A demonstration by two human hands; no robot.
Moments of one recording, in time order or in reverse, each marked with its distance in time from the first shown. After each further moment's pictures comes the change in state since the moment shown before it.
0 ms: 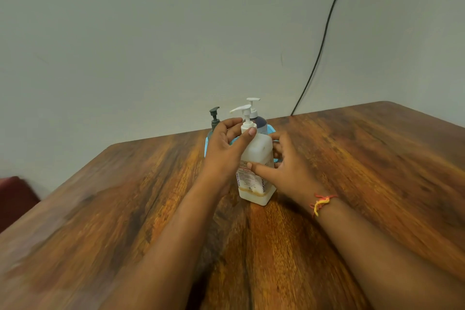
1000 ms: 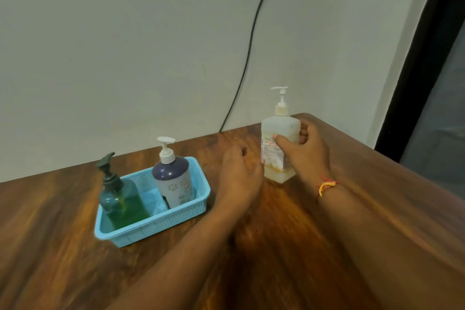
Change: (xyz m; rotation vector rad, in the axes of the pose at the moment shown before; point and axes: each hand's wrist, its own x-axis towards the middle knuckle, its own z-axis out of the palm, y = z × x) left_hand 0.107 -0.038 0.174 0.475 -0.236 -0.064; right_hand 0.097 0.043 -0.184 -0.212 0.666 0.263
